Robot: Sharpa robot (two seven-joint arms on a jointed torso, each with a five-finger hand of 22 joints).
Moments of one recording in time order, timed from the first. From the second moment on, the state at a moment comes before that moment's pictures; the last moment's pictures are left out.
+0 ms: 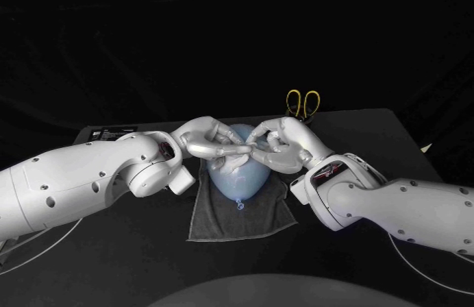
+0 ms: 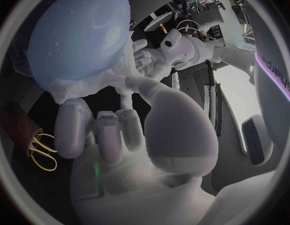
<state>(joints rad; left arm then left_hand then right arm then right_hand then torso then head) 1.20 -0.81 -0.08 1.62 -0.56 -0.12 0.10 1.27 -0.25 0.30 0.21 0.06 0.97 0.09 0.43 0.48 1.27 0.01 1.18 0.97 1.47 -0.04 1.43 1.12 0.15 1.17 0.06 1.14 0.79 1.12 -0.85 -0.14 1.83 -1.12 -0.85 -0.02 1.24 -0.19 0.49 0.03 0.60 0.97 0.08 0.53 0.44 1.46 0.01 1.47 1.31 1.47 -0.05 1.57 1.31 0.05 1.46 0.06 1.25 1.31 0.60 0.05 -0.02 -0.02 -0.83</state>
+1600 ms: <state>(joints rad) 1.20 -0.82 -0.08 1.62 -0.47 -0.11 0.10 1.30 -0.16 0.80 -0.03 0.08 0.97 0.10 0.49 0.49 1.31 0.01 1.22 1.05 1.47 -0.05 1.44 1.16 0.15 1.16 0.05 1.21 0.86 1.13 -0.89 -0.14 1.83 -1.15 -0.81 0.00 1.22 -0.19 0.49 0.01 0.24 0.87 0.14 0.42 0.37 1.46 0.05 1.42 1.31 1.46 -0.02 1.57 1.31 0.05 1.43 0.08 1.19 1.31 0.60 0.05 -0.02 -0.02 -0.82</state>
